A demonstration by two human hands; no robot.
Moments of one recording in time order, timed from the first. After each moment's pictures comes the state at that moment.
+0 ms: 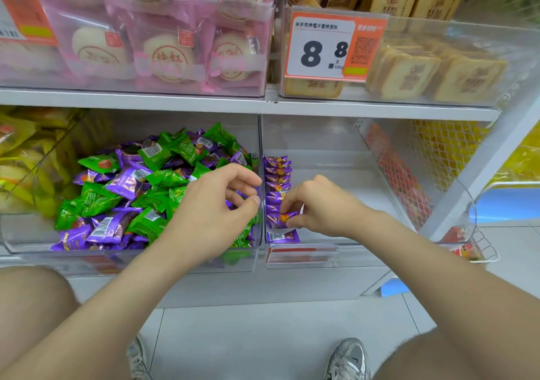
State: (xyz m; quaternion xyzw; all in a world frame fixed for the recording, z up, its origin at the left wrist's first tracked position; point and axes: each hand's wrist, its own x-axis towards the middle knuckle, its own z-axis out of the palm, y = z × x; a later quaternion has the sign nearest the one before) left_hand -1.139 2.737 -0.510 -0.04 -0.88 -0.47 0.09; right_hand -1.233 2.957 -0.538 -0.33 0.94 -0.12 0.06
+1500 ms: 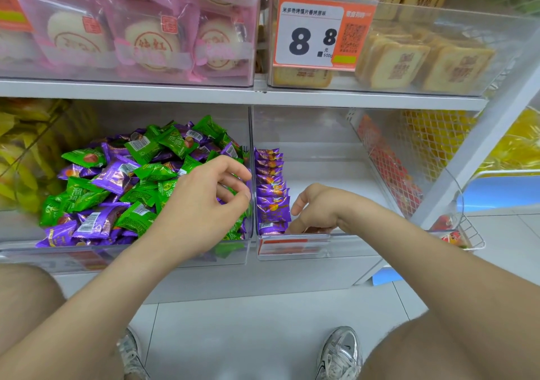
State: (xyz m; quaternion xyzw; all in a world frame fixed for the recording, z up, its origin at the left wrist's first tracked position) left_hand -1.138 2.736 -0.512 -0.04 -0.87 -0.49 0.08; right_hand -1.218 2.956 -0.528 0.01 0.90 -0.29 0.32
